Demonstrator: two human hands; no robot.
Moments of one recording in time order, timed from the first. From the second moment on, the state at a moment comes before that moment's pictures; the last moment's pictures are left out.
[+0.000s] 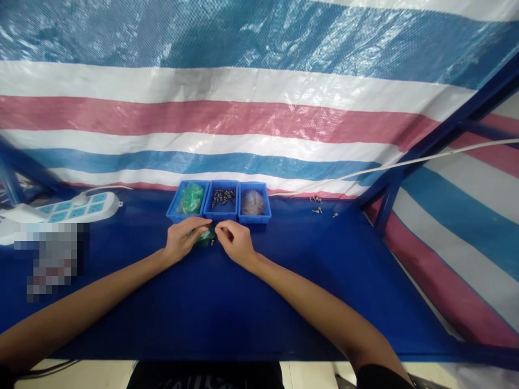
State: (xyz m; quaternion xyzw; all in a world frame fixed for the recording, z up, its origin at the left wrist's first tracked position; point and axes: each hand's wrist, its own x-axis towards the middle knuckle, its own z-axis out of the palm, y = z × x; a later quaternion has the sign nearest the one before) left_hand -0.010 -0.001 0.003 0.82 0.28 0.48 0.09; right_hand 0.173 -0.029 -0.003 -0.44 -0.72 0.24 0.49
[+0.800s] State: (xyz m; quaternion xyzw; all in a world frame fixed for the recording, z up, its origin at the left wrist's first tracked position) left_hand -0.010 0.002 -0.006 0.81 0.31 0.49 0.08; right_hand 0.171 -0.025 -0.012 -0.40 -0.73 0.20 0.51
